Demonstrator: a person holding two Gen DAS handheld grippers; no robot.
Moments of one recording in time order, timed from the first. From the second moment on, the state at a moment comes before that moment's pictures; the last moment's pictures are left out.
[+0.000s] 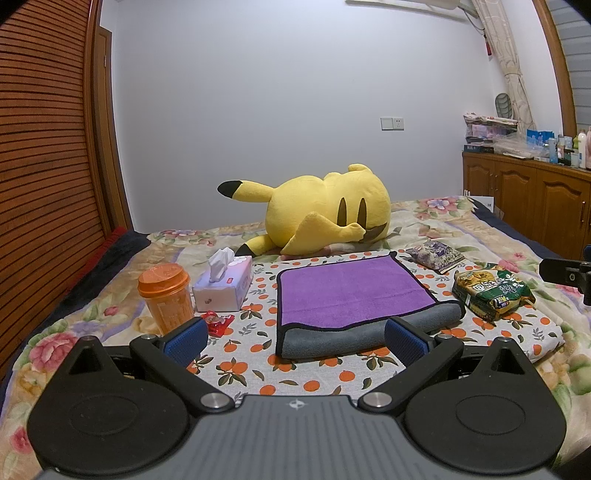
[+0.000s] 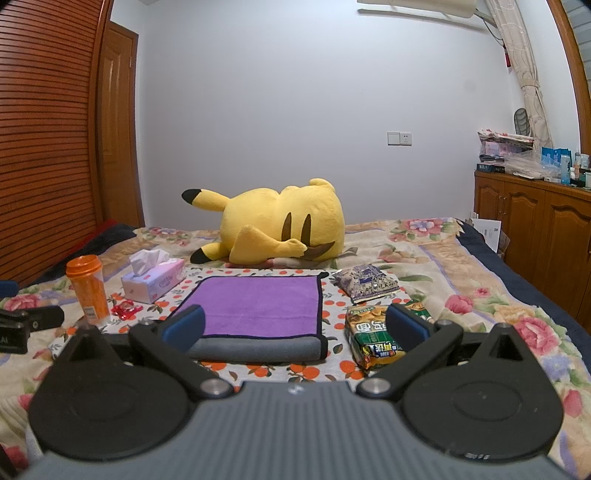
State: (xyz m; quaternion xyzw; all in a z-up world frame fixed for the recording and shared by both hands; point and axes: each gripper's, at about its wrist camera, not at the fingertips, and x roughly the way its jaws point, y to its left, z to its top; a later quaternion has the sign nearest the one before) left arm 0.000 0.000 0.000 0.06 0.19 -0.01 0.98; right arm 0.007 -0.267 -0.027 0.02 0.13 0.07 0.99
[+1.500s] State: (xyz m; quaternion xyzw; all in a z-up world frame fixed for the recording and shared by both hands) left arm 0.032 -0.003 -0.015 0.08 0.24 -0.03 0.97; right arm 0.030 -0.255 -0.034 0.01 0.16 0.08 0.98
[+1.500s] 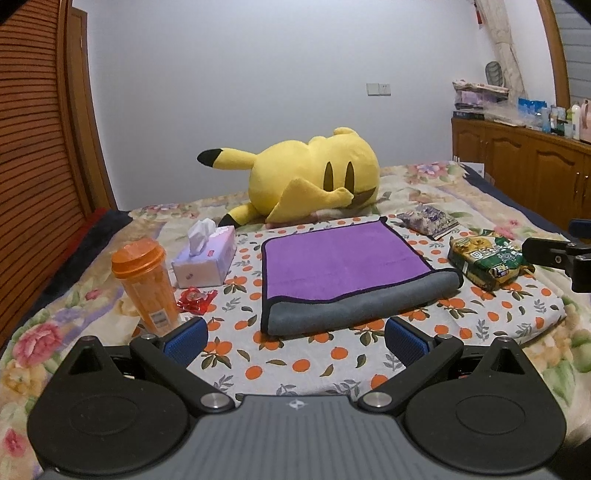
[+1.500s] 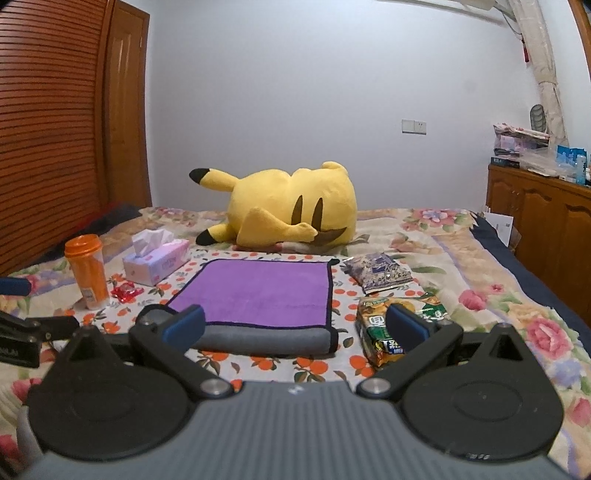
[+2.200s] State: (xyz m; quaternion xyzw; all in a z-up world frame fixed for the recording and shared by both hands) left arm 0.072 0.006 -0.018 0.05 0.29 -0.07 0.95; right arm 0.064 -0.250 -0.042 -0.01 0.20 0.09 0.98
